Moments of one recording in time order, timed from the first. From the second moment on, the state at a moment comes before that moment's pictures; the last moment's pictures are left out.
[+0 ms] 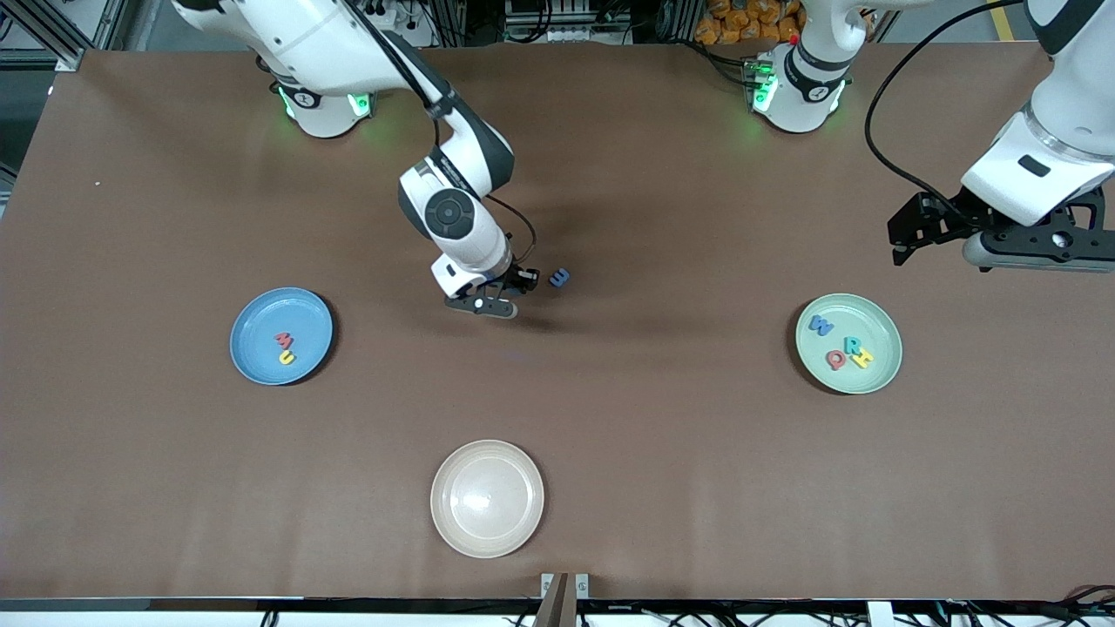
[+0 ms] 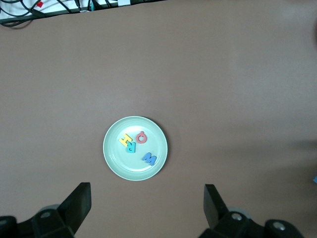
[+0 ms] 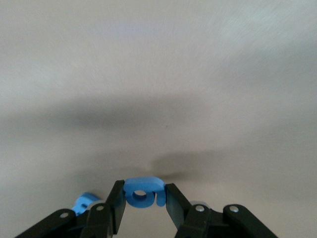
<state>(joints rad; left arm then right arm) -0.12 0.03 -0.08 -1.57 0.07 1.72 -0.09 0.50 0.49 0.20 -1.94 0.11 2.44 0.82</state>
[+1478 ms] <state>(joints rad) -0.09 0.03 -0.07 -1.56 0.04 1.69 -0.10 -0.11 0.42 0.06 -1.95 0.03 2.17 0.31</state>
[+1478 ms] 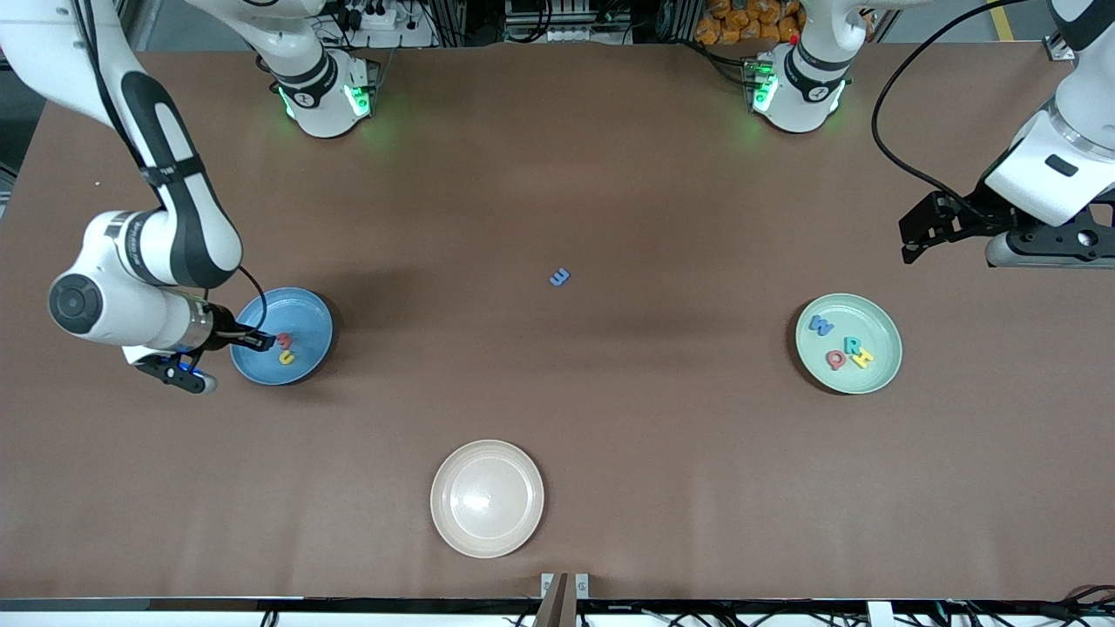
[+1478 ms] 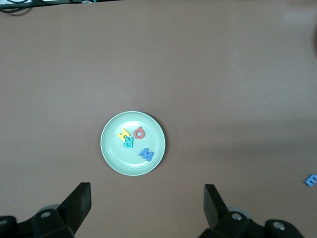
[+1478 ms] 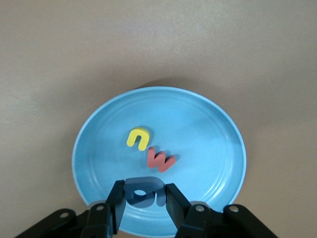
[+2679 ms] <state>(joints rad) -0.01 0.03 -0.07 -1.58 -0.05 1.63 -0.10 0.22 0.42 0.09 -1.71 0.09 1.97 0.62</state>
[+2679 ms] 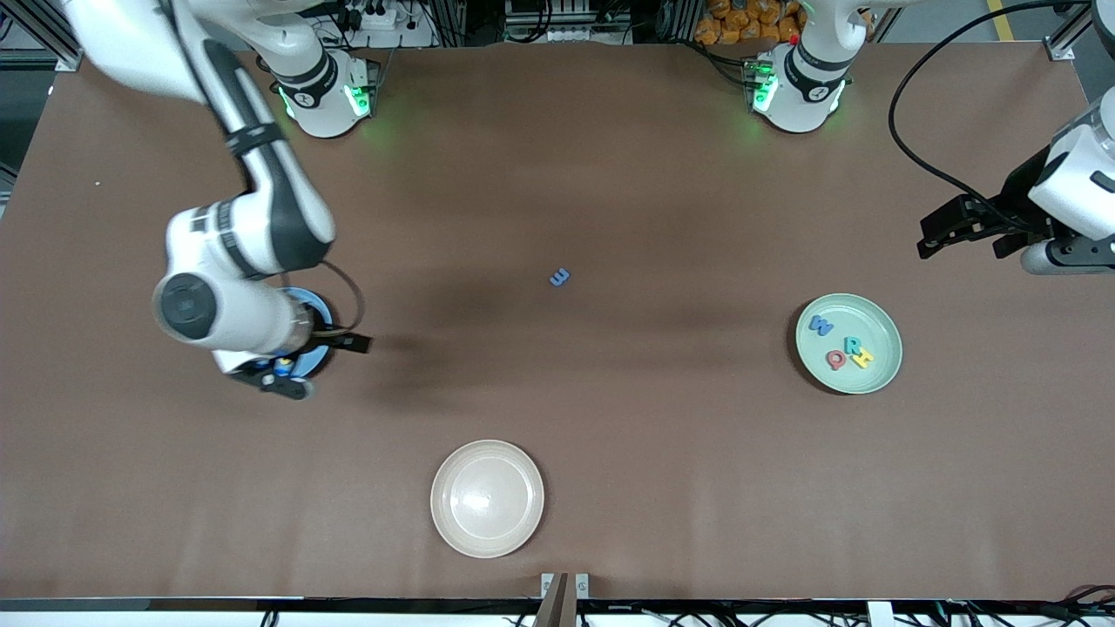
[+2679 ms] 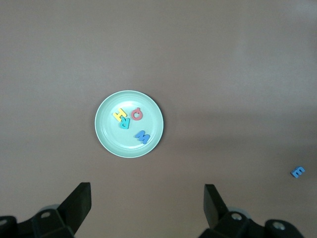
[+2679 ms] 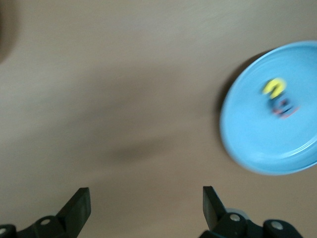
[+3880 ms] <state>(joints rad) -0.01 -0.02 -0.09 -1.60 -0.02 1.60 -0.10 0.69 0.65 0.10 -1.69 0.10 2.34 1.48</state>
